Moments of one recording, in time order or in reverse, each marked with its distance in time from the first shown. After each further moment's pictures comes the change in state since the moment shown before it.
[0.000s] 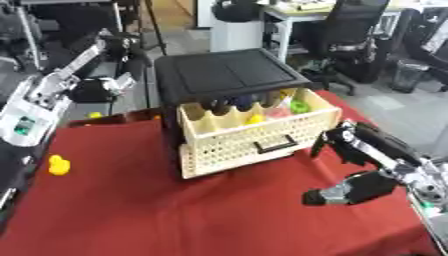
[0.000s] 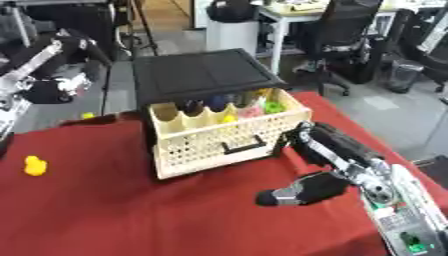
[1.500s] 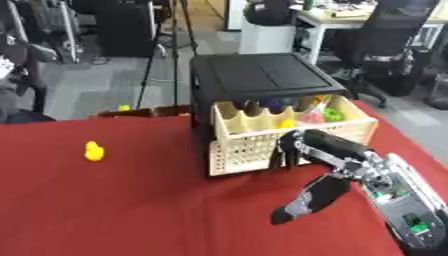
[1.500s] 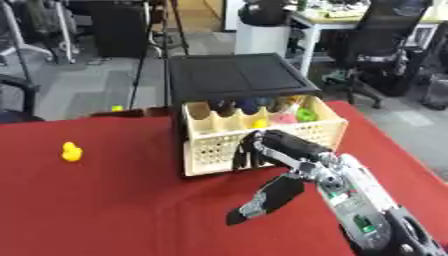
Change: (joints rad) left arm 0.168 0.092 0.178 -0.116 0.172 0.265 -0.083; right arm -0.033 0.032 0.083 0.074 -0.003 -0.039 0.113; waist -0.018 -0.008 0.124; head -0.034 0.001
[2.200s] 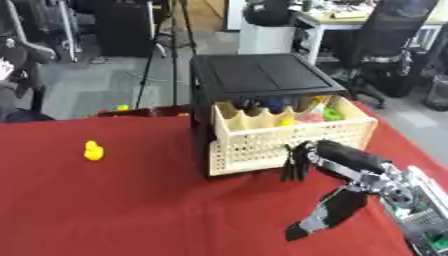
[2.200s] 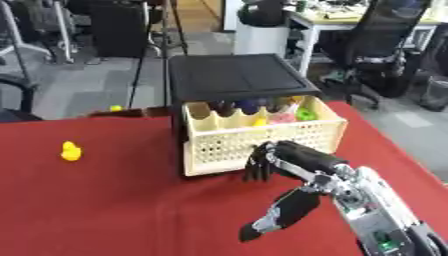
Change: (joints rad) left arm 0.009 0.000 0.006 0.000 -0.009 0.005 -0.007; right arm 0.085 -0.043 -0.009 -0.082 -0.023 0.024 0.047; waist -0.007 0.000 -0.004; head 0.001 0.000
